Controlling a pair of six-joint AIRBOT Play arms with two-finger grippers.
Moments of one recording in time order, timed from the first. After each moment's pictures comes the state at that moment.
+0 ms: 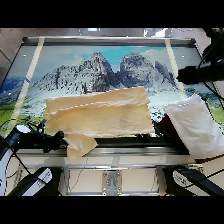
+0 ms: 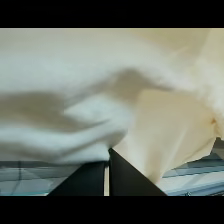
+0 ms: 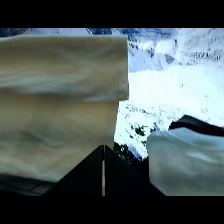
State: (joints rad) left arm 0.38 -1.02 0.37 1.03 -1.21 -1.42; right arm -0.05 -1.09 1.55 -1.35 1.50 1.42
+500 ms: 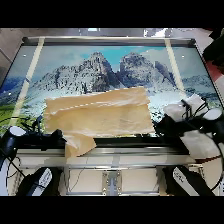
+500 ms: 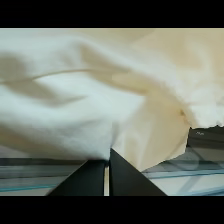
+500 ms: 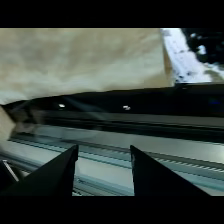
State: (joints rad) left arm 0.38 -0.82 0.37 1.01 -1.24 -1.41; right arm -0.34 -0.91 0.51 -0.84 1.32 1.39
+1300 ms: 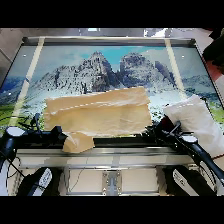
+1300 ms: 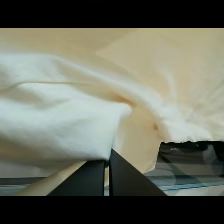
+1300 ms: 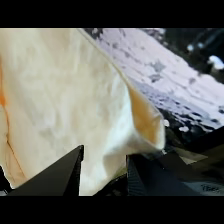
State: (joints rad) left arm 0.38 -0.81 0.37 0.93 -1.19 -1.41; right arm -0.13 -0.90 0.13 -0.28 0.66 1.43
